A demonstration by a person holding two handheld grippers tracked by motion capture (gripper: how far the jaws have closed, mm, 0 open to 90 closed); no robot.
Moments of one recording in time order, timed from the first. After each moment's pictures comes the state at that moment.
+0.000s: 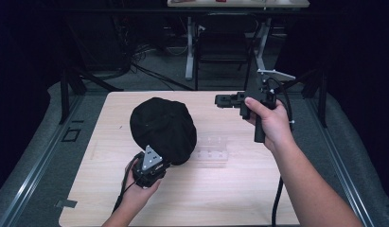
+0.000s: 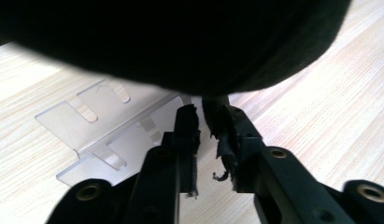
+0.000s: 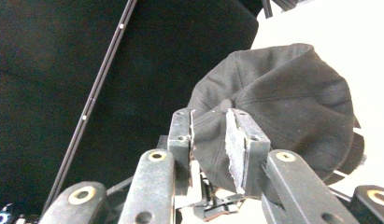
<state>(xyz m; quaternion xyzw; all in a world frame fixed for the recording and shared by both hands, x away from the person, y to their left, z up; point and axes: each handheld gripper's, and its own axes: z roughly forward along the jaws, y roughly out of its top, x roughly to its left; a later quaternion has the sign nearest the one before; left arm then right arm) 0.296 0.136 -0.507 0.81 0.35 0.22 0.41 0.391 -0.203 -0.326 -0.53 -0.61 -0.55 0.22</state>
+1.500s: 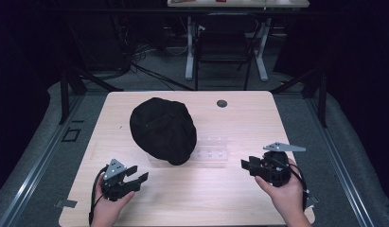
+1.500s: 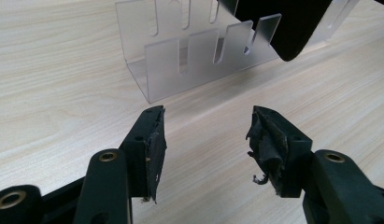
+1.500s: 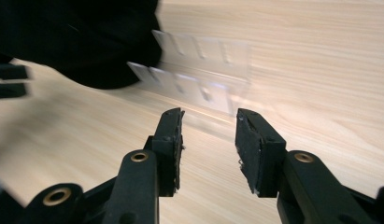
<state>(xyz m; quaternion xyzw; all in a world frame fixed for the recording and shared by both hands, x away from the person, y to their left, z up) 0.275 0.220 -0.540 0.76 0.44 0.18 0.44 0.271 -0.236 -0.456 -0.53 -0.74 -0.40 -0.13</state>
